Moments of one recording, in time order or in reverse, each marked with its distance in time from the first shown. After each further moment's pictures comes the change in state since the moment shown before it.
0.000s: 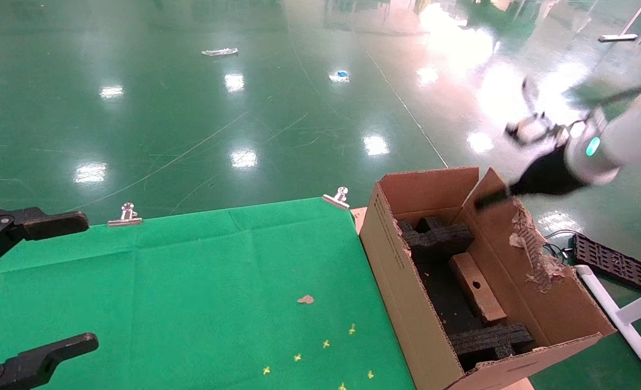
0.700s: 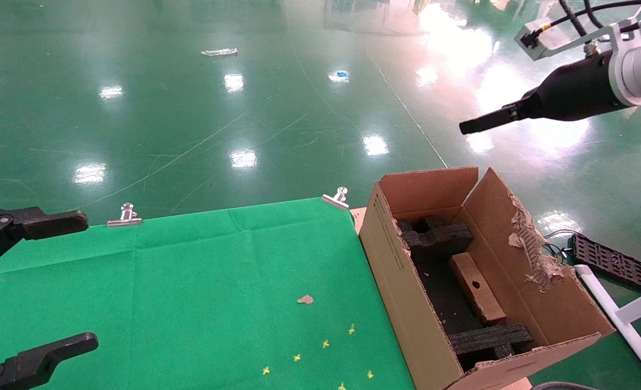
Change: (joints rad) left arm 0.000 0.000 0.001 0.000 -0.001 0.000 0.001; right arm 0.171 0.093 0.114 0.175 0.107 -0.084 -0.163
